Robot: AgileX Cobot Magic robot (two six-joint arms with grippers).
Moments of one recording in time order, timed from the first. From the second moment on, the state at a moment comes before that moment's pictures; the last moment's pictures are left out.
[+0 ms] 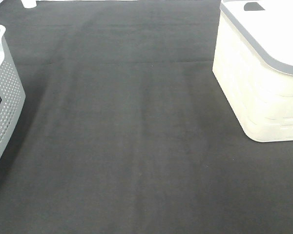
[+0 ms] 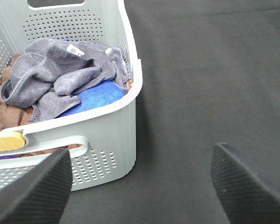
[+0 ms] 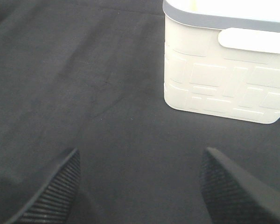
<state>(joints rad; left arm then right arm) 0.02 0.00 -0.51 -0.13 1.05 0.12 0.22 0.00 -0.50 0.01 1.05 -0.04</state>
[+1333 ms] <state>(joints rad) 0.02 0.00 -0.53 -0.13 1.05 0.12 0.22 0.00 -0.50 0.01 1.05 -0.04</state>
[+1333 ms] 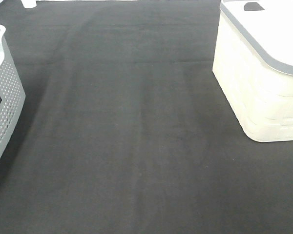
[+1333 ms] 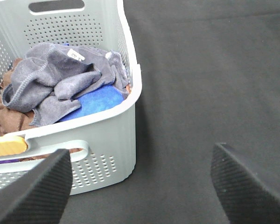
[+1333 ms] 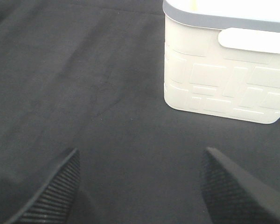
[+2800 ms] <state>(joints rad) 0.02 1.00 -0.92 0.32 0.68 -1.07 0.22 0.00 -0.50 0.01 1.05 -0.04</state>
